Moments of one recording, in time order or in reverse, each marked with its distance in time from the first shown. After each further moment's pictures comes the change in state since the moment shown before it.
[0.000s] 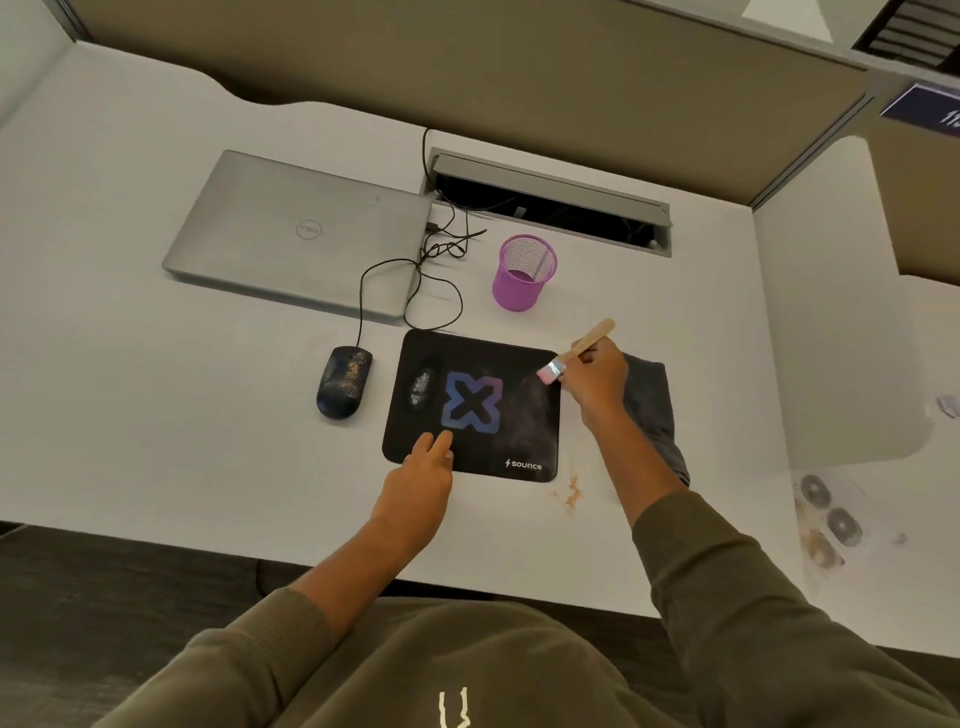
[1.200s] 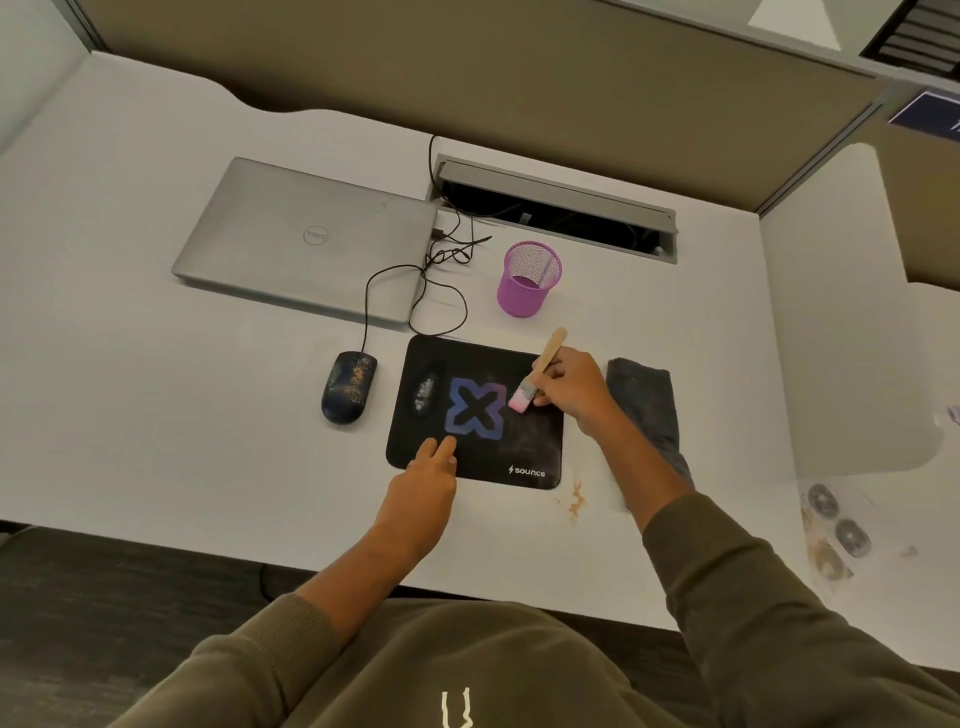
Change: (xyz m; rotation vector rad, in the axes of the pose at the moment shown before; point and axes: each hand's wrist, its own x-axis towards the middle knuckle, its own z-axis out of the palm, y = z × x) left_hand 0.000 -0.001 0.001 0.013 0.031 0.032; right_hand -0.005 -0.014 0.009 -0.136 -0.392 0.021
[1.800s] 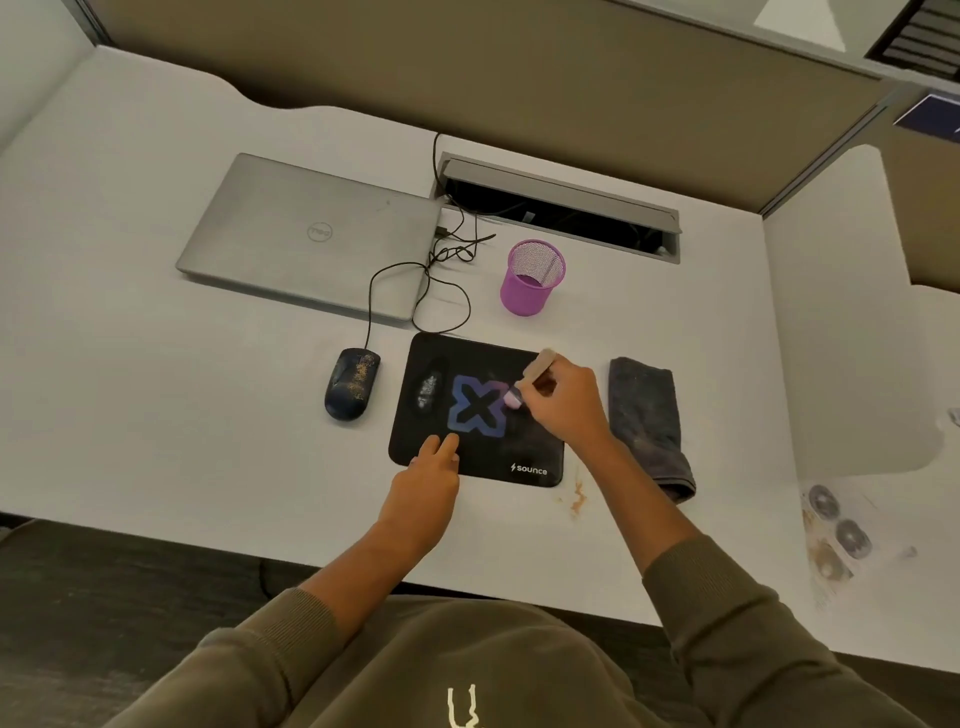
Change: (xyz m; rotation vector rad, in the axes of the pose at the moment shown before) left_hand 0.002 -0.004 0.007 -0.030 0.030 -0.001; right_hand -0.036 0.007 0.011 -0.188 0.069 -0.409
